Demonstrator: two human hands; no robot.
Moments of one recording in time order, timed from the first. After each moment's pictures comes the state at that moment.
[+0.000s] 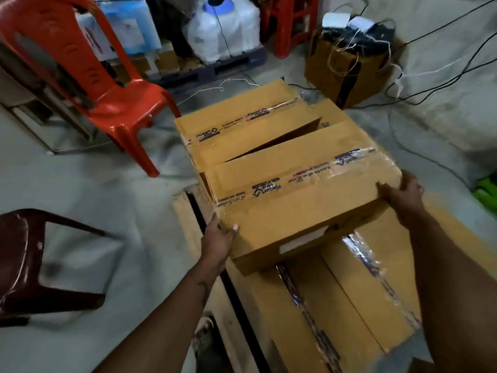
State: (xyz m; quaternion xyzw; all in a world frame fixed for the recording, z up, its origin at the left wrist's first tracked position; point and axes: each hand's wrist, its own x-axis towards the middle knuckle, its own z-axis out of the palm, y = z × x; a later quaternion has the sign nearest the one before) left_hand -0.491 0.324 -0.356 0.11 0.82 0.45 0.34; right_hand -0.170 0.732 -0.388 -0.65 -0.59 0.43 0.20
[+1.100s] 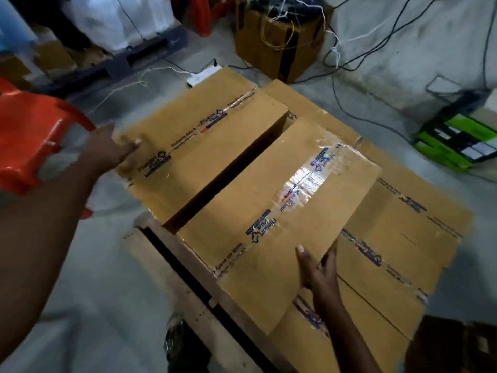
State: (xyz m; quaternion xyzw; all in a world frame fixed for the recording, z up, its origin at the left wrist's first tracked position) left_hand -0.901 0.552 -0.348 0.43 0.88 0.11 0.18; right_hand -0.350 0.463 -0.407 -0.64 -0.38 0.58 0.33
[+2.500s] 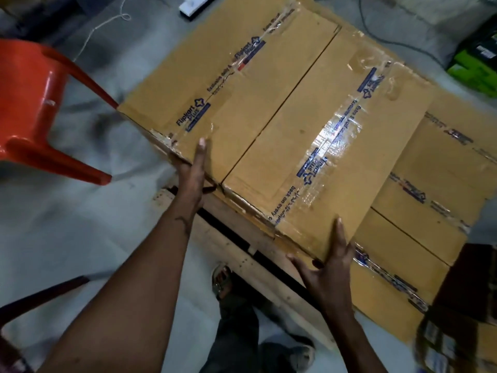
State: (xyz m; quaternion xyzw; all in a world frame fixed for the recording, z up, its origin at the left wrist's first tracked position) left_hand -0.789 0.458 -0.432 0.06 0.70 0.48 0.51; right_hand -0.471 0.327 -0.417 -0.71 -0.57 0.36 0.20
